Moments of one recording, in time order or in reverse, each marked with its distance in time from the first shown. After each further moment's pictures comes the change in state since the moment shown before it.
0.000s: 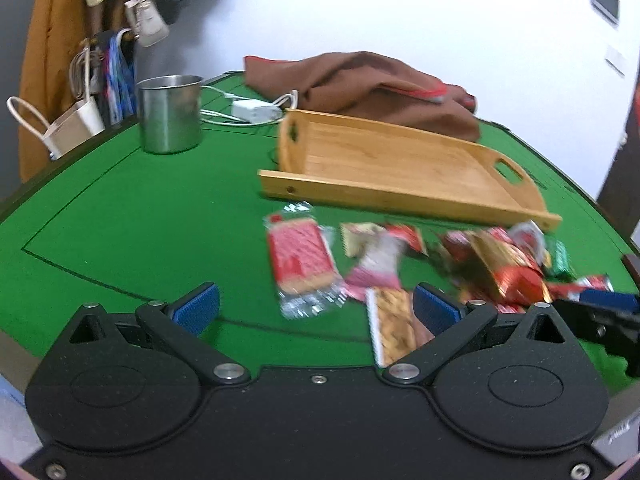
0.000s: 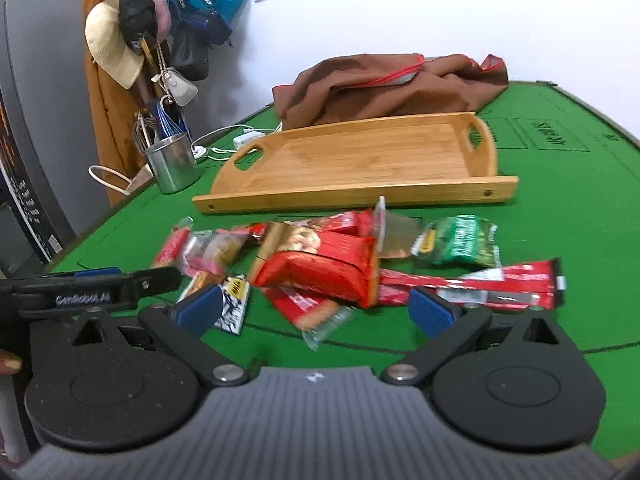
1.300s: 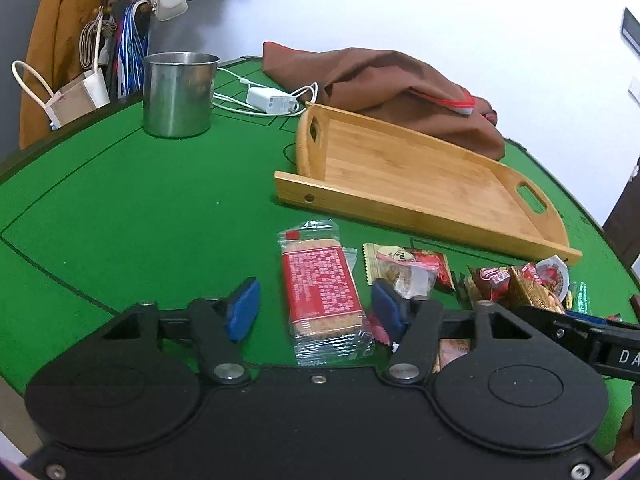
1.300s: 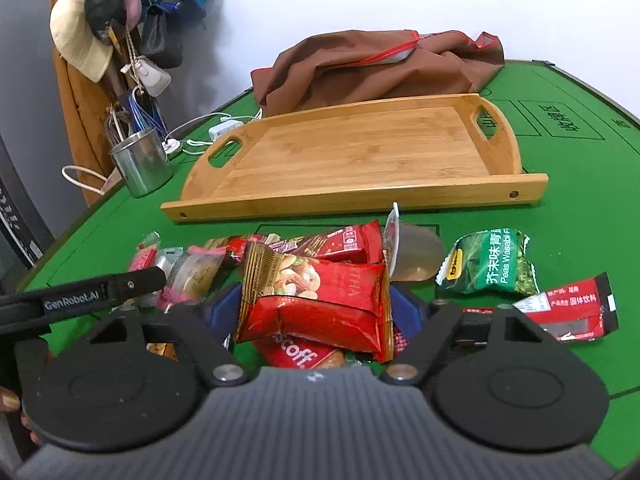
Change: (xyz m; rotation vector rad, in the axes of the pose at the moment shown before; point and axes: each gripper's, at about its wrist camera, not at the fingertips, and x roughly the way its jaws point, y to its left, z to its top) left arm 0.036 0.016 0.010 -0.112 0.019 -0.011; right arm 0.051 0.000 0.018 0.038 0.056 -0.058
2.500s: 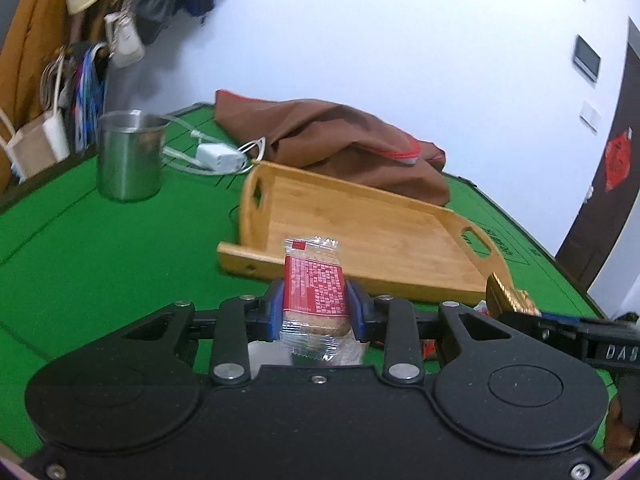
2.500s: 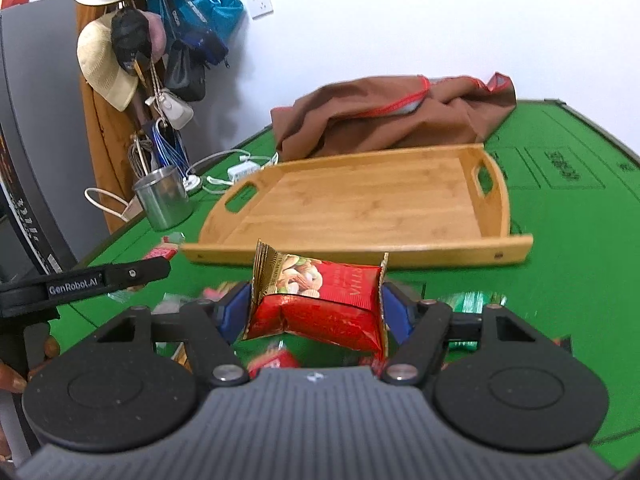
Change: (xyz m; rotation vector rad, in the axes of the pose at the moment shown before) left arm -0.020 -0.021 0.030 0.053 -0.127 -0.138; right arm -0.031 -0.016 0.032 -0.050 -0.109 0.055
